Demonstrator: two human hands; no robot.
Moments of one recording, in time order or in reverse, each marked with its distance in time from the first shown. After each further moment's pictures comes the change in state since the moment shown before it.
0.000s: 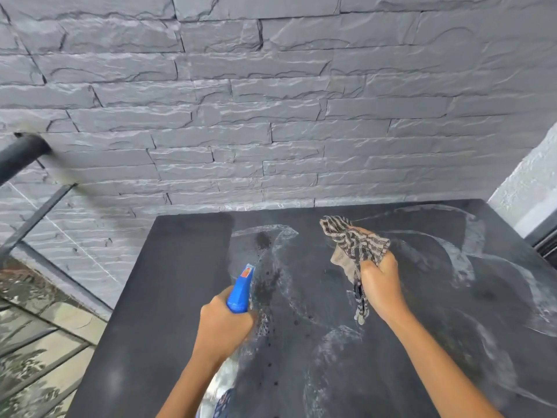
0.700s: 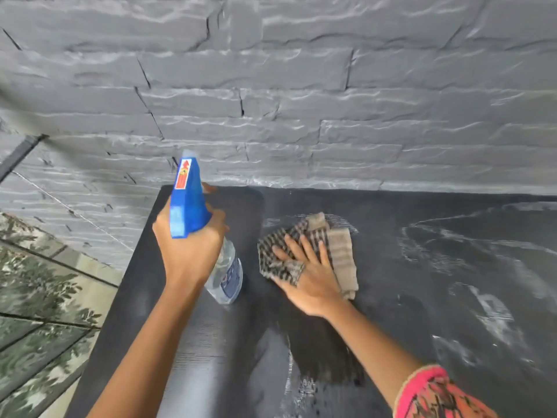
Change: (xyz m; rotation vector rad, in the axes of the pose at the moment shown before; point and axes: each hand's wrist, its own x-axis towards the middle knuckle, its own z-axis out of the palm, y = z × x) left_hand 0.202 0.016 -0.050 -0.350 0.454 0.192; right_hand 0.094 0.158 0.236 -1.040 -0.716 -0.412
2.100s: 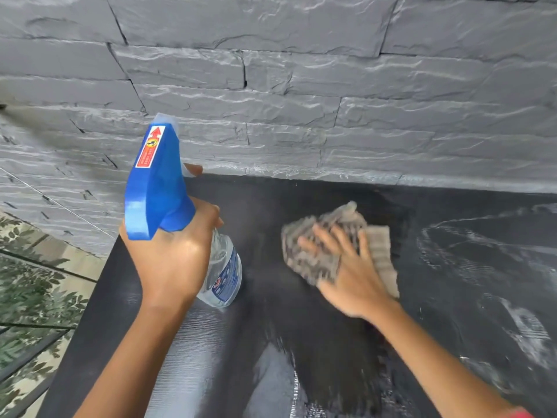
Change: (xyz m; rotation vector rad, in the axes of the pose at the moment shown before) left_hand 0.010 -0.017 0.002 -0.046 0.035 0.120; right_hand 0.001 0.052 -0.016 -0.133 0.040 -0.041
